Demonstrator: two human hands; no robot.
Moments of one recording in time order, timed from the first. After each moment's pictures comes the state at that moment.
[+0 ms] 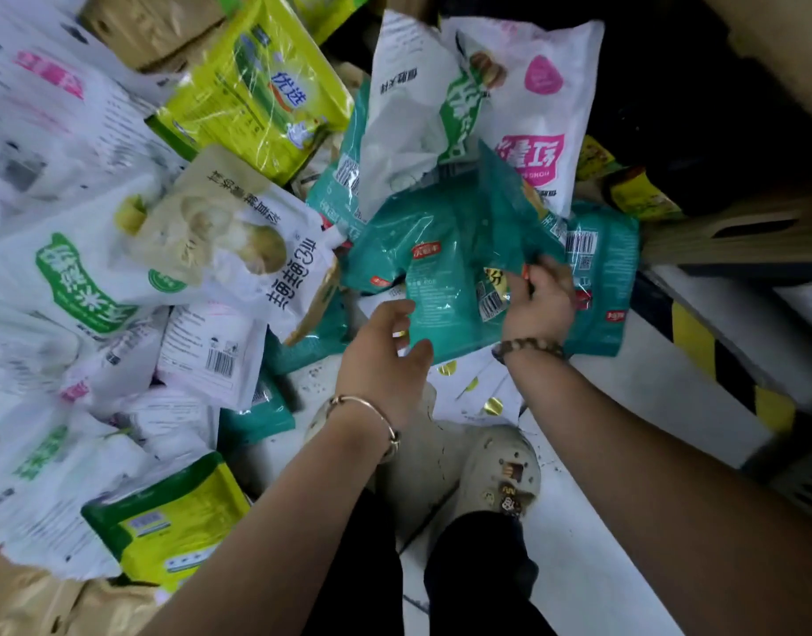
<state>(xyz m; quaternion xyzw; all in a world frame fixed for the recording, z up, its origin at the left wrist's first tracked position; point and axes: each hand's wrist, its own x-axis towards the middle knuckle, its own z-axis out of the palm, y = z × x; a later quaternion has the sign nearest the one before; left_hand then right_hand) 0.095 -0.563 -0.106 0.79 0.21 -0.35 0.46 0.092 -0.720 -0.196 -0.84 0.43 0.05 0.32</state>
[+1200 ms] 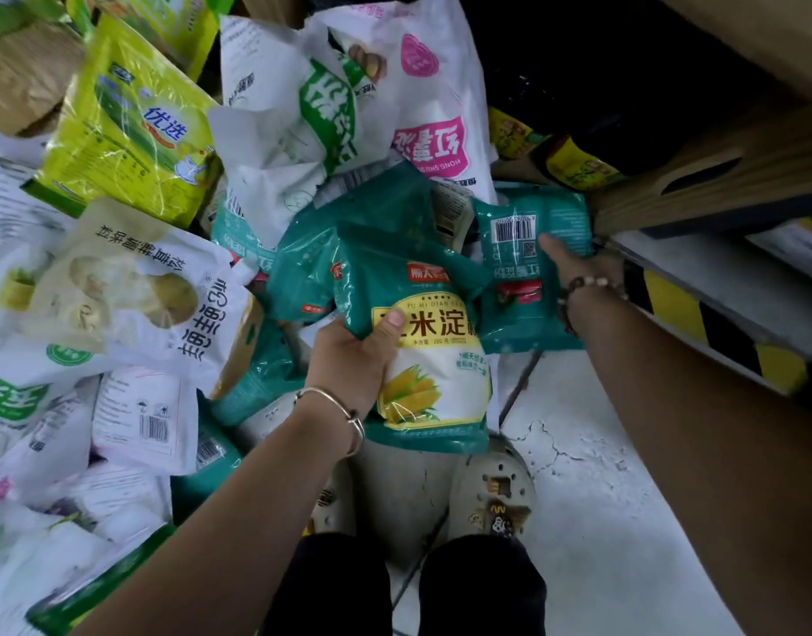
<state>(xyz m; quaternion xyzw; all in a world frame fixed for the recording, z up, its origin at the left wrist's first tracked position) 0.110 -0.608 -0.135 0.75 0.21 -0.33 0.53 0.094 -0.857 -0.245 -0.60 0.68 0.11 0.41</state>
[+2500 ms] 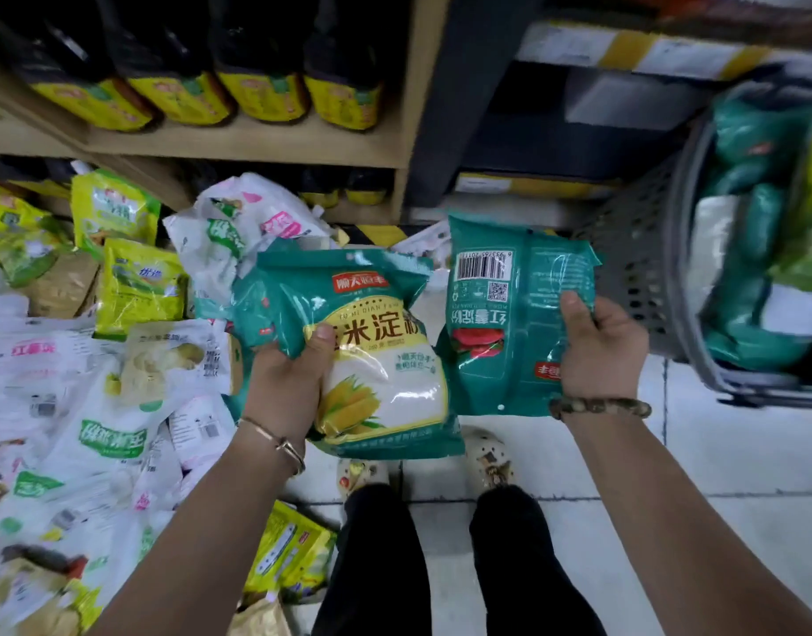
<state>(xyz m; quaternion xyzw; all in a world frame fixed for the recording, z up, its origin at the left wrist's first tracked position) 0.032 -0.621 0.141 0.78 0.09 -0.36 0.50 -0.130 -0.796 0.142 -0.56 0.65 -0.22 0.46</state>
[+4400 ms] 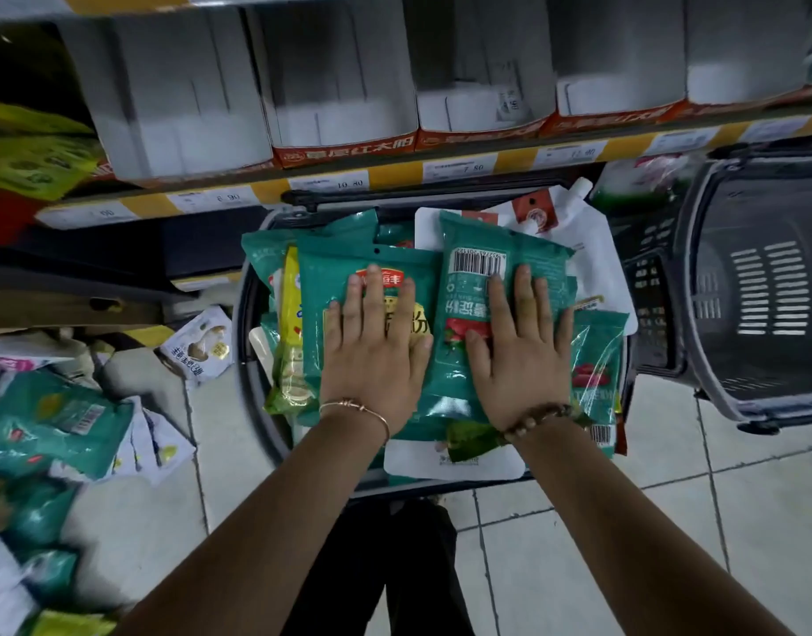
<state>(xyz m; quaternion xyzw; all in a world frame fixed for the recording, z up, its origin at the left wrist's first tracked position) -0.290 -1.079 0.179 0.83 -0.52 -0.21 -0.01 -0.425 -1.158 0.185 -0.84 0.52 0.08 0.13</state>
